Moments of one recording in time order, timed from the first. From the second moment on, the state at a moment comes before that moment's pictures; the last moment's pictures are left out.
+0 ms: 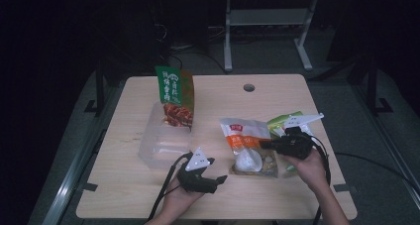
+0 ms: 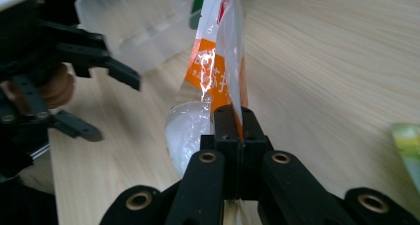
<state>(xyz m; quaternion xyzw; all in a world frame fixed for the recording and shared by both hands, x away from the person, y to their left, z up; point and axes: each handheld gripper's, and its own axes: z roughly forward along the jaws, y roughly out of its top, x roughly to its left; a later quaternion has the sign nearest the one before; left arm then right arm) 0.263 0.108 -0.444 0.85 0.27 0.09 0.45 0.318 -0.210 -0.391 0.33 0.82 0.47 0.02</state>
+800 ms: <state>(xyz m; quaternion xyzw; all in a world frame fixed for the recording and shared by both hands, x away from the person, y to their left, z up) 0.263 0.112 -0.446 0.84 0.27 0.06 0.47 0.305 -0.166 -0.410 0.27 0.83 0.48 -0.02</state>
